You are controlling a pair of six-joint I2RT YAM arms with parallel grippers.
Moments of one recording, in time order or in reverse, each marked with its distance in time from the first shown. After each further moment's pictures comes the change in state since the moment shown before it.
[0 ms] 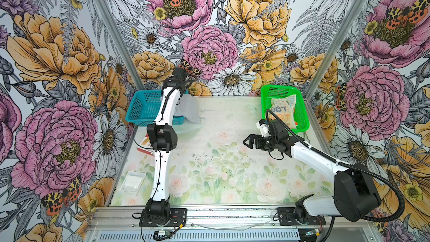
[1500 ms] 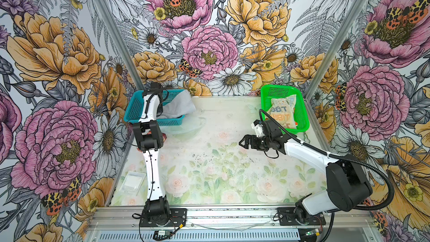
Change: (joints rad) left arm 0.252 0.060 -0.208 0.031 0.270 -0.153; right arm 0.047 0.108 0.057 0.000 0.013 0.005
